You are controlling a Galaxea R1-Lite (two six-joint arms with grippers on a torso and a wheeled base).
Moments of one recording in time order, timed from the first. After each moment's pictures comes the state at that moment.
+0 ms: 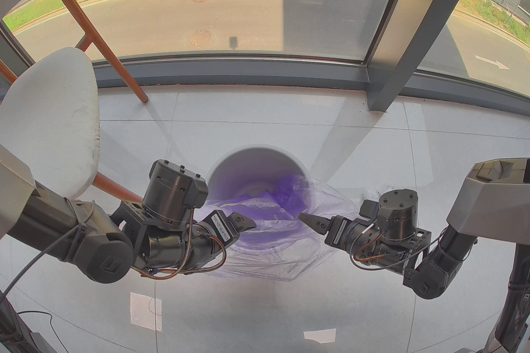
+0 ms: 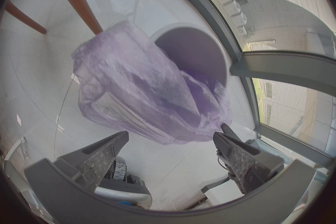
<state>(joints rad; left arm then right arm) -0.63 1.83 -0.80 -0.28 0.00 -1.08 0.60 2.18 -0.59 -1.23 0.05 0.78</state>
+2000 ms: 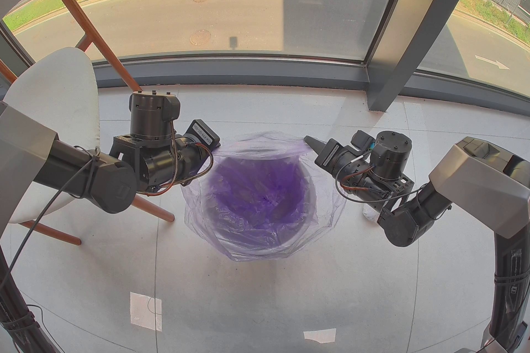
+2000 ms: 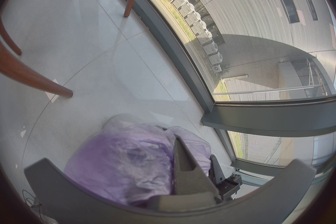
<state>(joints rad) -0.41 1.98 -1.13 -0.49 0.00 -1.04 0.49 2.32 -1.09 -1.28 0.13 0.76</state>
